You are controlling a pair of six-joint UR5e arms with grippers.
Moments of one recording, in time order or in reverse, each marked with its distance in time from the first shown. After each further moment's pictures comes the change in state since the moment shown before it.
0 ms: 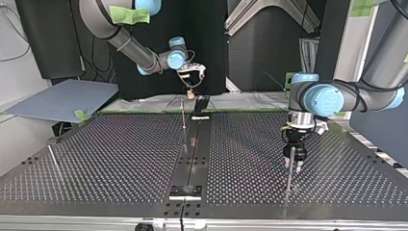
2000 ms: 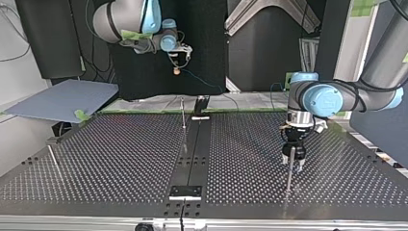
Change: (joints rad) left arm -0.005 -0.001 0.000 -0.027 -0.013 -0.002; right arm -0.094 0.254 0.070 -0.133 0.050 0.027
